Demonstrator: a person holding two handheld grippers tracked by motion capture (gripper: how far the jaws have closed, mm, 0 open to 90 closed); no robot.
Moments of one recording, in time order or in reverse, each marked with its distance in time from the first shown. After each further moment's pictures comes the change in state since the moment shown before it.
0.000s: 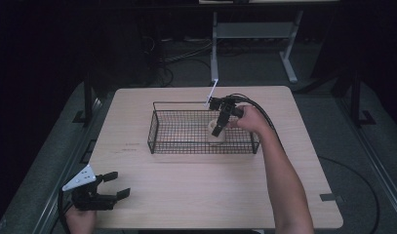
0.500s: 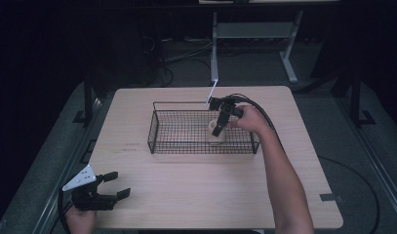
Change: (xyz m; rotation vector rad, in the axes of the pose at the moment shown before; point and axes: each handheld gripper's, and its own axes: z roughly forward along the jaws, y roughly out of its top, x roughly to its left) left arm -0.001 0.000 0.000 -0.001 0.000 0.003; right arm 0.001 0.000 -0.001 -0.002 -0.009 0.003
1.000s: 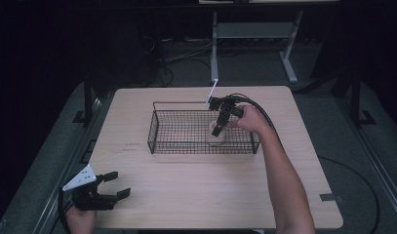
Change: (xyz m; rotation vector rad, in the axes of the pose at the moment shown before) left arm 0.000 0.001 0.000 0.001 0.002 0.001; right arm 0.001 0.000 -0.002 -0.008 -0.007 0.000
